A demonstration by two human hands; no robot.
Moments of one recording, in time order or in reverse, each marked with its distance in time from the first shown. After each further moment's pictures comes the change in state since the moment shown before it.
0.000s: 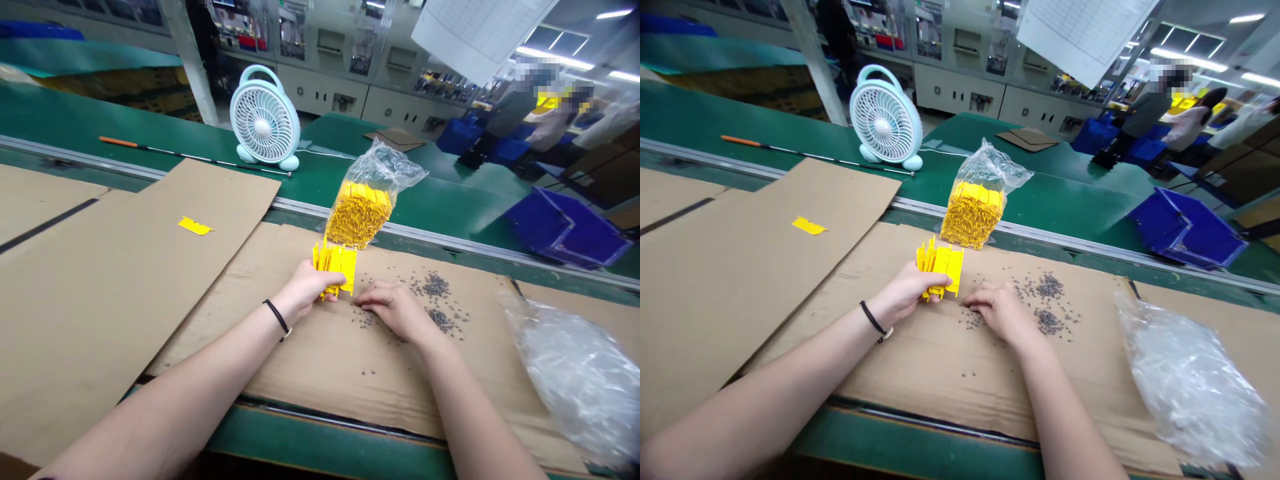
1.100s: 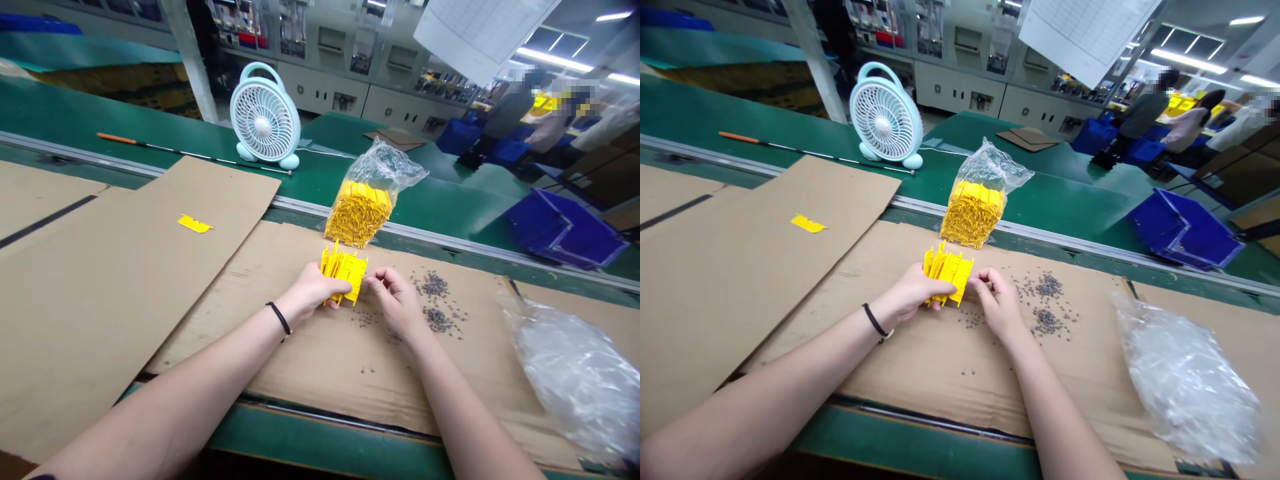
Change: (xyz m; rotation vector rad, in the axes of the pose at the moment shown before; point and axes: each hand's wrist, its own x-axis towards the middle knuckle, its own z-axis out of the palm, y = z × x) left_hand -0.003 -0.005 0.005 0.078 -0.059 -0.009; right_hand 0.005 -0.021 0.010 0.333 0.392 0.192
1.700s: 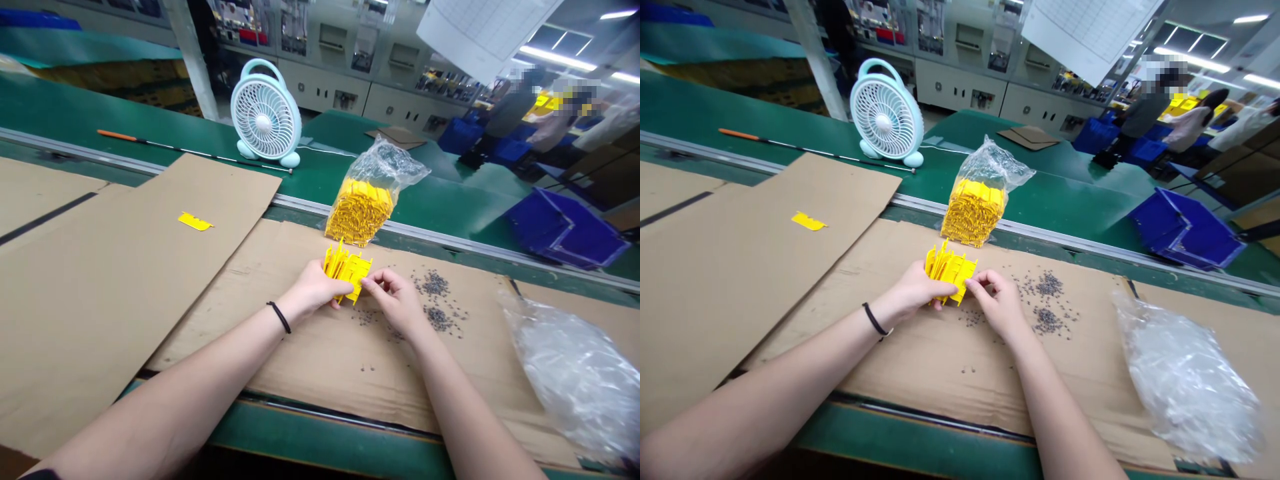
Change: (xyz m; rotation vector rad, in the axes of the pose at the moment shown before) left_hand -0.005 0.003 0.002 0.089 -0.005 0.036; right_hand 0.000 -0.002 0.001 0.012 -0.046 0.092
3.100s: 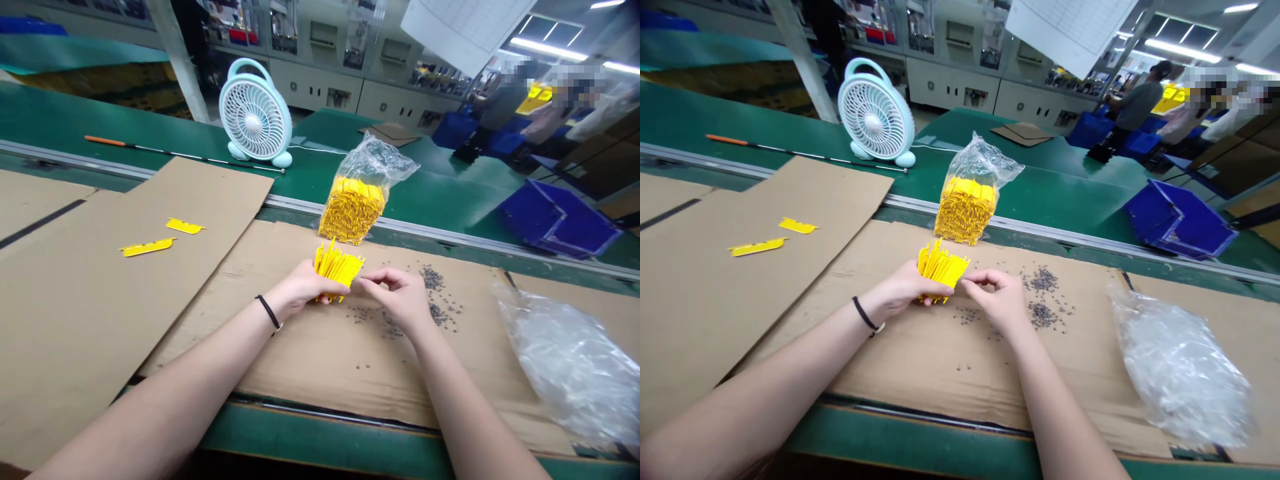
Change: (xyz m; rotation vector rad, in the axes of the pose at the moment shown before) left_hand 0.007 -0.002 -0.010 -0.014 -0.193 -0.011; right_hand -0.004 -0.003 -0.010 0.042 0.148 -0.012
